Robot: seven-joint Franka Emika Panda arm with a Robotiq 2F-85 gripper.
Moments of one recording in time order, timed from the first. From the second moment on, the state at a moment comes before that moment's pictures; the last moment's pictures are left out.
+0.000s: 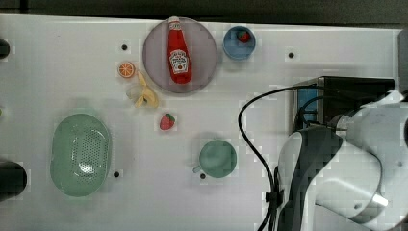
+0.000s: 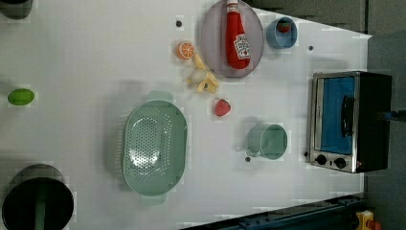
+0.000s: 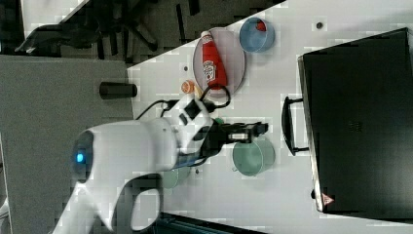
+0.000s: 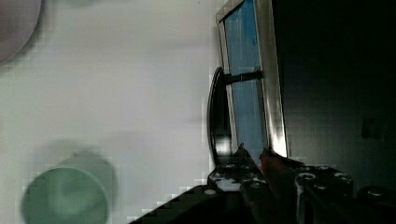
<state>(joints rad) -0.02 0.01 -0.47 -2.05 -0.07 0.53 -1.10</state>
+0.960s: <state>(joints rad) -0.02 0.14 -0.49 -2.25 -0.08 0.90 -1.17</state>
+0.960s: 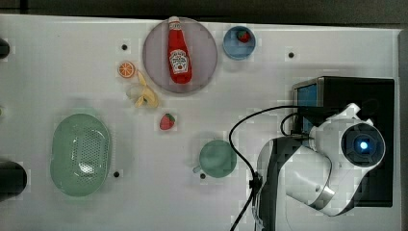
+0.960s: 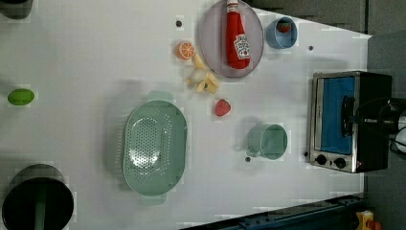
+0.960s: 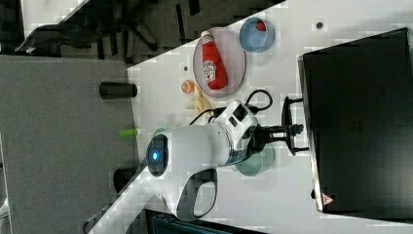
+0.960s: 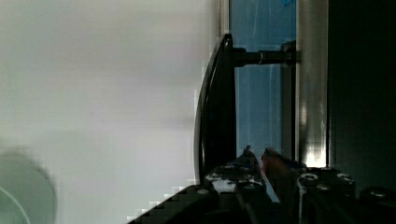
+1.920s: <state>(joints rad) 0.10 0.24 -0.39 -2.24 -0.59 0.86 -0.67</state>
